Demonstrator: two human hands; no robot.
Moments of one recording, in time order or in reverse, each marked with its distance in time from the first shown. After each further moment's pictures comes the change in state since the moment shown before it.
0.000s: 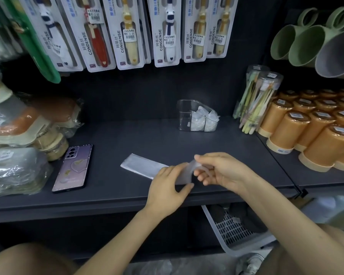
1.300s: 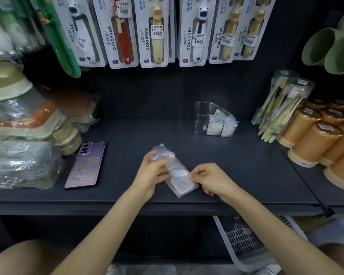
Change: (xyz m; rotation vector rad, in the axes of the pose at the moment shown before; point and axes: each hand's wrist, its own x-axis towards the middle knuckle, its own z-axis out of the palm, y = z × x) left_hand 0.040 -0.047 -0.046 -1.093 0.087 -0.840; right_hand 0.064 0.037 0.028 -0.526 0.055 -0.131
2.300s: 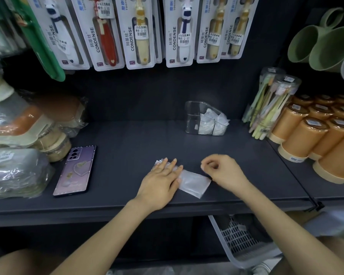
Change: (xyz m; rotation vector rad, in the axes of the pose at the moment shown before) left_hand 0.008 -0.037 0.005 1.620 -0.260 0.671; right_hand -0.005 0.010 -0.038 -0.267 0.274 -0.092
